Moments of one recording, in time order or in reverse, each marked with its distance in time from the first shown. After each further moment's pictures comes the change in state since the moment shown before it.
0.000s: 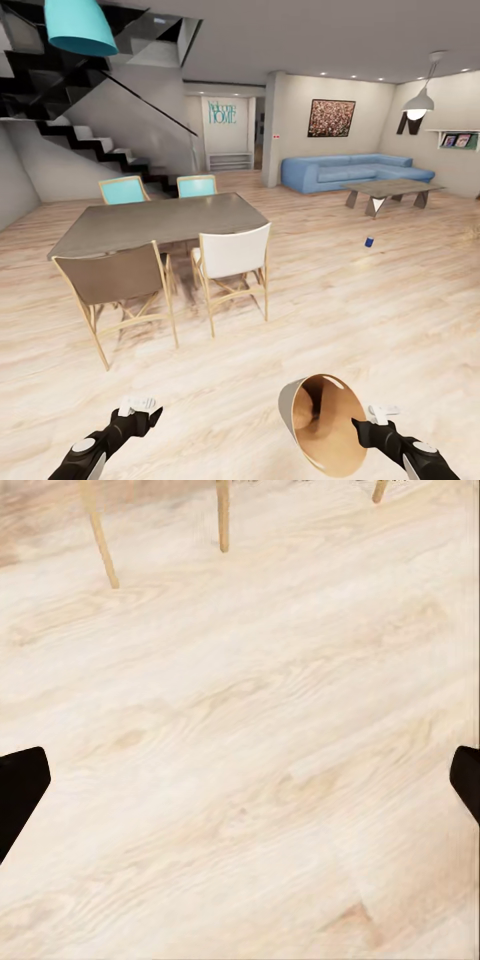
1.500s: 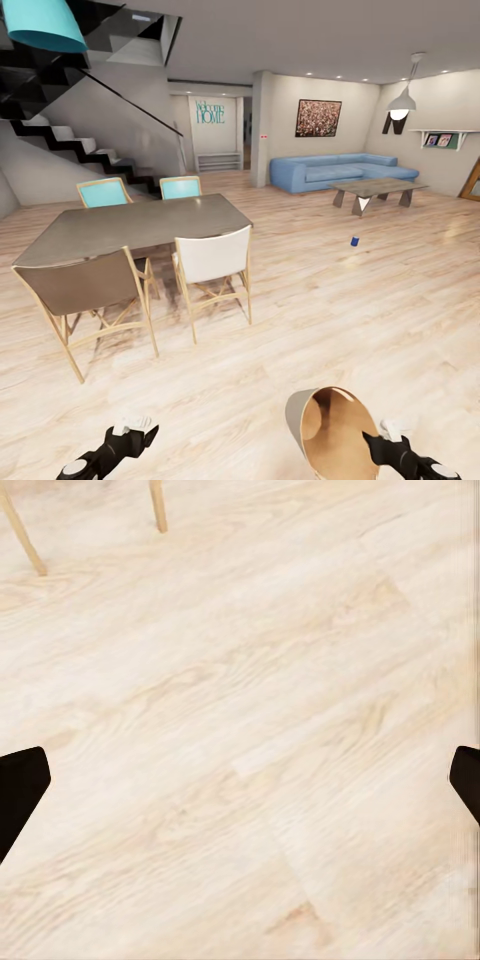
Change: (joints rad) left arm 0.029 0.012 -0.002 0.081 -0.001 -0.073 -0.030; right arm 0.050 -0.034 -0.018 0.032 -0.008 -0.093 0.025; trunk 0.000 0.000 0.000
